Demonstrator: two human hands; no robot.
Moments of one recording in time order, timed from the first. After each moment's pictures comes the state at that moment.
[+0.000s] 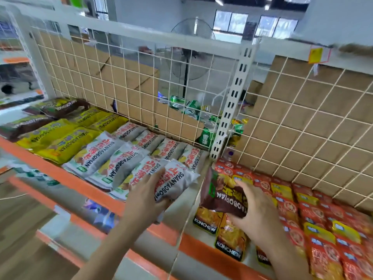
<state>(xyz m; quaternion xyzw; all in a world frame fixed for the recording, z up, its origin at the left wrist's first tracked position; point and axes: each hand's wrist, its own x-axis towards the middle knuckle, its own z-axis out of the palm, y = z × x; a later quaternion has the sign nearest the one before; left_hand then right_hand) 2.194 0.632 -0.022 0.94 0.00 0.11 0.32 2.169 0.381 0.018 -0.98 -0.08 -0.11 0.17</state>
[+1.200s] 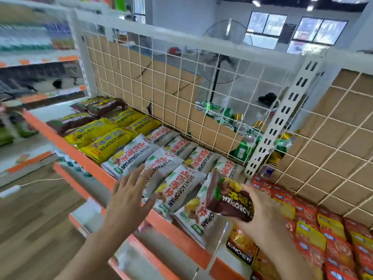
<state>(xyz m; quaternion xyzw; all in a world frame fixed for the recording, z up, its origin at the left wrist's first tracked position) 2.184 0.731 -0.017 0.97 0.05 0.18 0.14 2.221 0.442 0.009 -0.97 -0.14 -0.12 0.17</state>
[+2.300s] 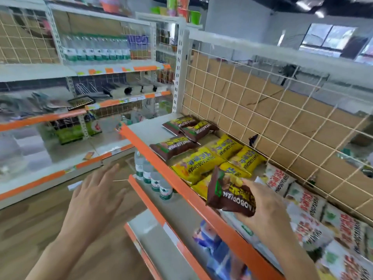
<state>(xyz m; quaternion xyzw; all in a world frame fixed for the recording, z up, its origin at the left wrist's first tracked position) 2.147 1.112 -0.012 0.93 0.27 0.18 0.14 2.309 0.797 0.003 -0.91 -0.32 -0.17 0.18</state>
